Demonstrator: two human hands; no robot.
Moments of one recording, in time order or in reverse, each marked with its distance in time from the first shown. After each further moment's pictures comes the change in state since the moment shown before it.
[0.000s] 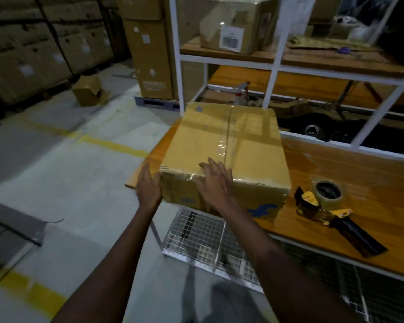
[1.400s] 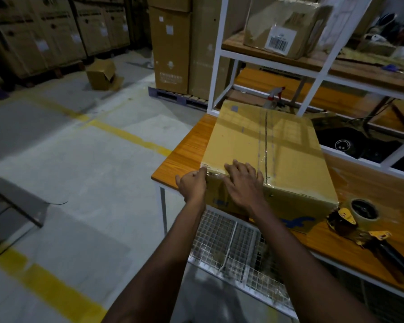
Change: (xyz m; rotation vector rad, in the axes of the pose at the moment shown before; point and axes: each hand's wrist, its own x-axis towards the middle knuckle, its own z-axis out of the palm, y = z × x) left_hand 0.013 -0.004 0.020 -0.406 0.079 -0.356; right_hand 0.028 -0.028 0.037 -0.287 -0.044 0.000
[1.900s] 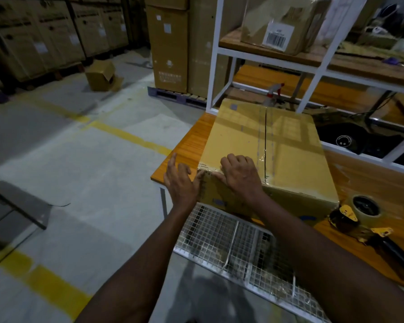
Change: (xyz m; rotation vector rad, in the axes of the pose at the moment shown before) left_hand 0.027 -0.033 -0.022 0.497 0.098 0.789; right_hand 0.029 0.004 -0.002 -0.373 0.269 -0.330
